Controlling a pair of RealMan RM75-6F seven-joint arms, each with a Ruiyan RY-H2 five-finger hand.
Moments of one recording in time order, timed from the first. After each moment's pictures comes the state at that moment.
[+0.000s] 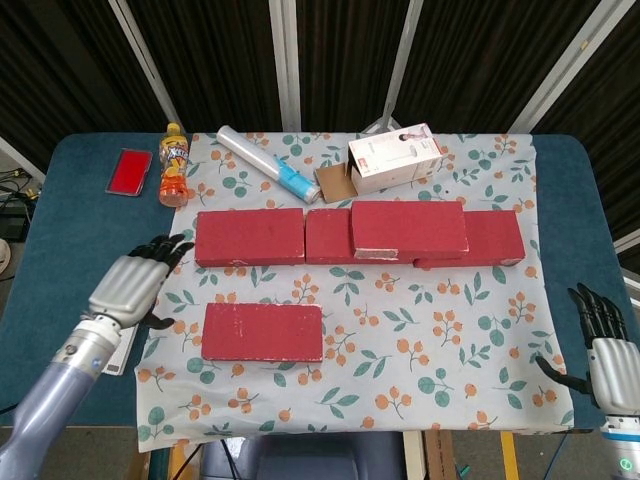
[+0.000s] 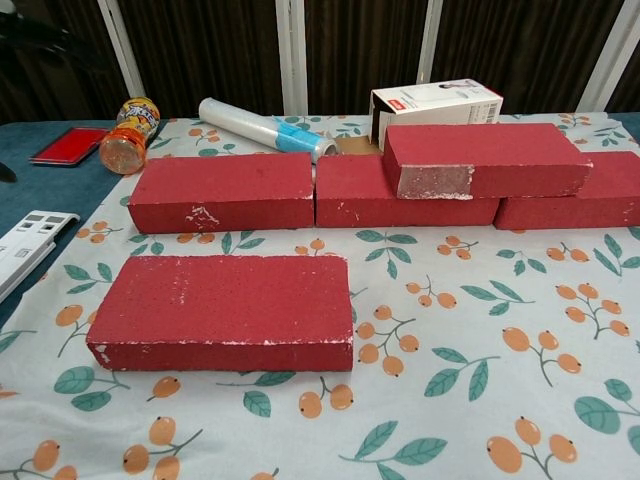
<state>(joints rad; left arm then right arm) -0.74 -0.87 -0.26 -2.33 0.56 1.05 0.78 0.24 -1.17 -0.26 -1.52 -1.36 1.78 0.30</state>
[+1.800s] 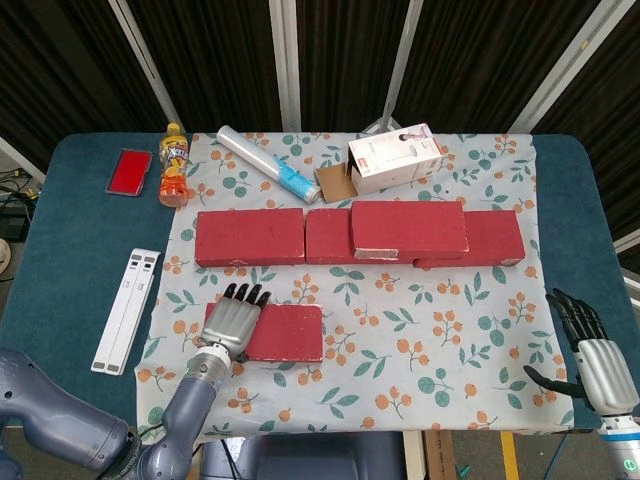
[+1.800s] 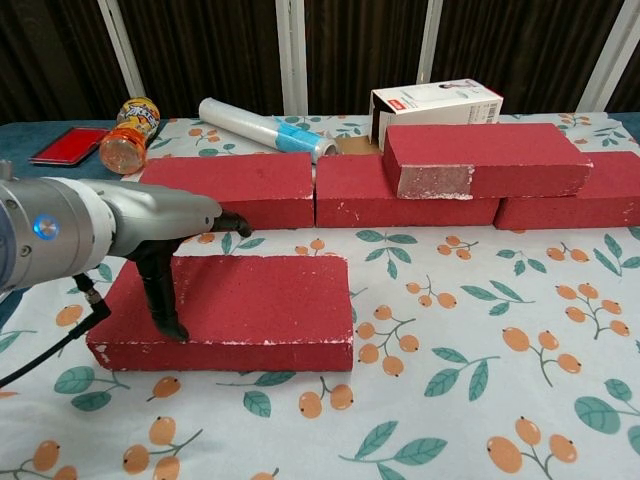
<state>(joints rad) -1.09 -1.58 -0.12 -2.08 0.22 1.46 1.01 0.13 -1.12 -0.08 -1.50 -1.56 1.58 0.40</state>
